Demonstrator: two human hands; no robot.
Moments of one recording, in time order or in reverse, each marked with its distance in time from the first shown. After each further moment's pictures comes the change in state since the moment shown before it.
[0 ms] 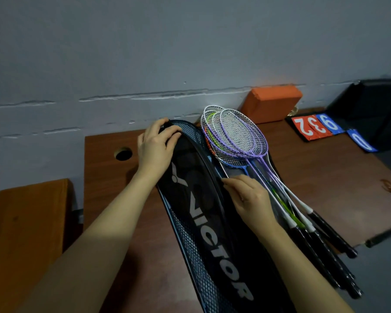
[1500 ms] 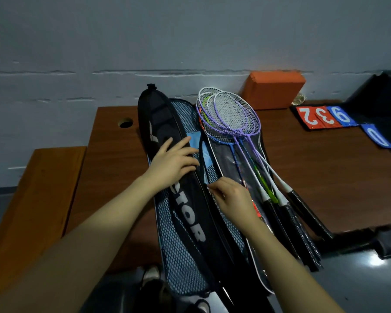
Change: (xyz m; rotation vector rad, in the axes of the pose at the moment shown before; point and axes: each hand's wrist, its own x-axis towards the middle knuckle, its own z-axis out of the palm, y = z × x) left_hand -0.137 0.097 0.033 0.312 -0.458 0.302; right_hand -0.105 0.036 -0.050 0.131 -0.267 0.016
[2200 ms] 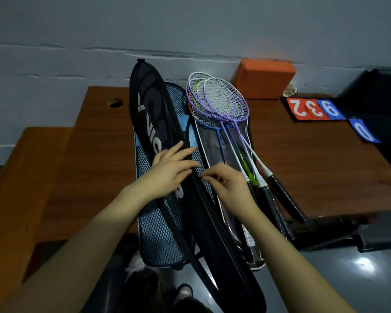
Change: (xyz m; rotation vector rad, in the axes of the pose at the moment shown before) left_hand -0.046 0.088 0.018 -0.245 -0.092 -0.129; right_hand -0.043 0.002 -0.047 0.310 -0.029 0.062
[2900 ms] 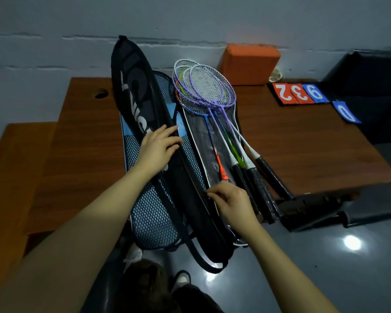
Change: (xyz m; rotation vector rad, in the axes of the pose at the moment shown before) left_hand 0.029 -0.021 0.032 0.023 0.263 -0.121; right_hand -0.081 0.020 0.000 -0.088 0.015 0.135
